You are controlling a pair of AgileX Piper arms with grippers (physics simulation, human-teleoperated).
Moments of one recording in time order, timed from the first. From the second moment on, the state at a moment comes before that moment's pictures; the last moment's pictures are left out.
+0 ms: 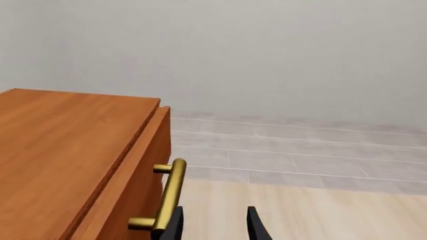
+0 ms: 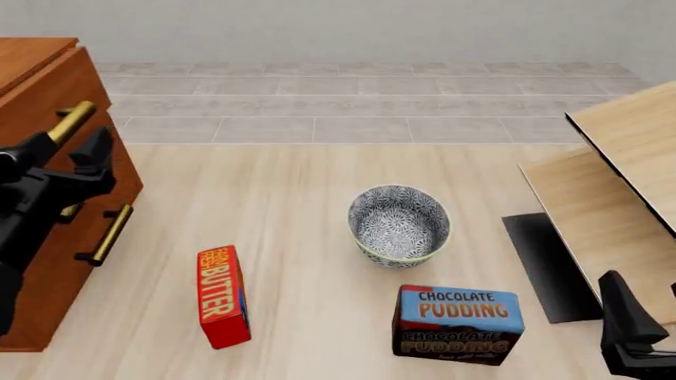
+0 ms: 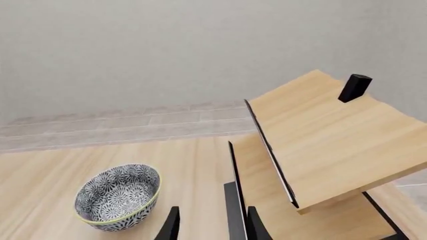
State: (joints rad) left arm 0.05 1.07 -0.41 -0.67 -0.08; right arm -0.04 0.00 0.00 0.01 0.07
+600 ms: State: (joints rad) left arm 0.17 1.07 -0.41 -0.65 -0.04; right arm -0.04 0.00 0.00 0.01 0.08
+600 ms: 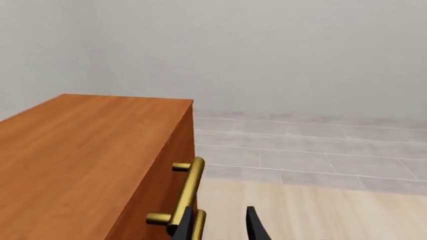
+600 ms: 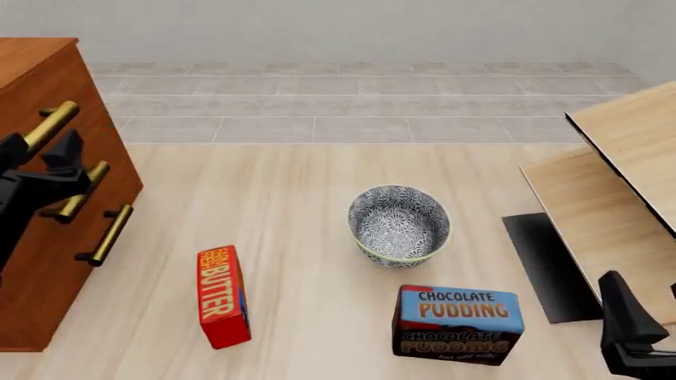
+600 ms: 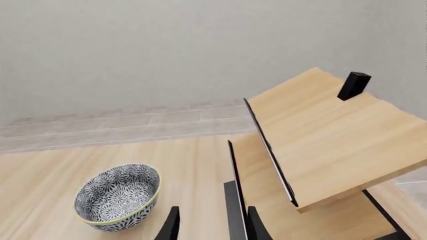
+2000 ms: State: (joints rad) left arm 0.03 0.42 -0.38 -0.23 0.07; right arm -0.05 0.00 0.00 0.00 0.08
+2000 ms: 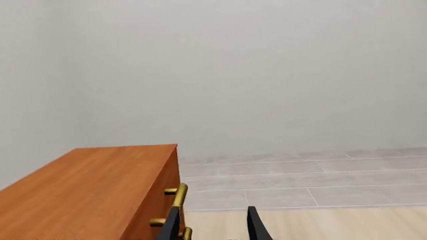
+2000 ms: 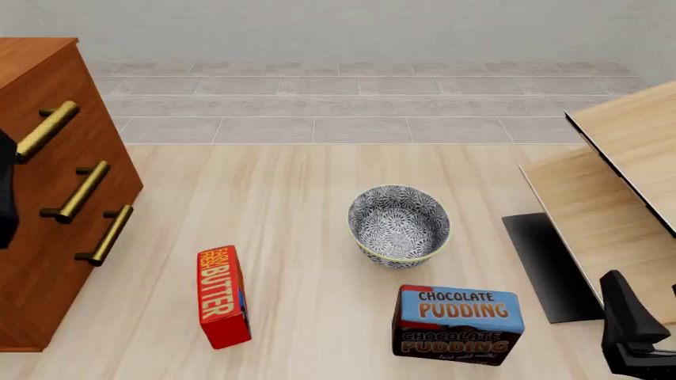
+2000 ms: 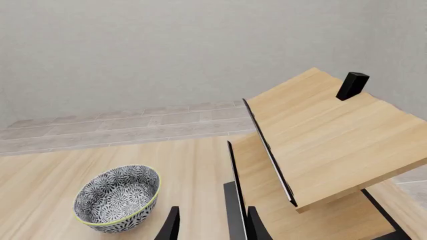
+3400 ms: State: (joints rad) left arm -0.10 0.01 -0.24 -0.01 0.11; right arm -0.05 0.00 0.00 0.00 0.07
